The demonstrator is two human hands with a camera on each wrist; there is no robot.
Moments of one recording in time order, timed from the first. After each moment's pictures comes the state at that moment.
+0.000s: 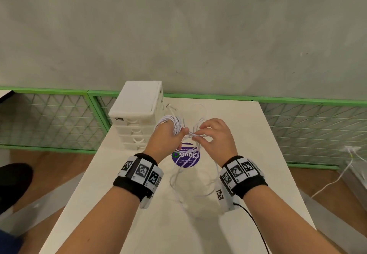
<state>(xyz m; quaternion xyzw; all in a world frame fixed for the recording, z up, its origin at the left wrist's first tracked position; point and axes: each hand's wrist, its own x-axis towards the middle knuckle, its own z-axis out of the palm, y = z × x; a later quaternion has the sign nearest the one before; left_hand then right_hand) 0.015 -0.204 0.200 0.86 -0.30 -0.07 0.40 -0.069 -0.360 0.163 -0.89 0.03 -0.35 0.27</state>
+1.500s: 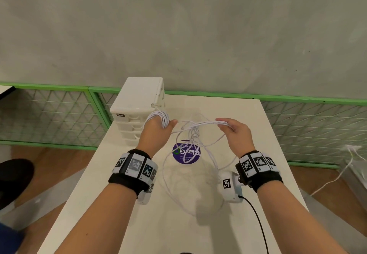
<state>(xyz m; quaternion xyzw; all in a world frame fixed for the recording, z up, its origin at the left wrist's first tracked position) 0.028 -0.189 0.197 0.87 -0.19 -0.04 0.45 -0.085 -0.395 0.172 -0.79 0.20 -0.25 0.52</state>
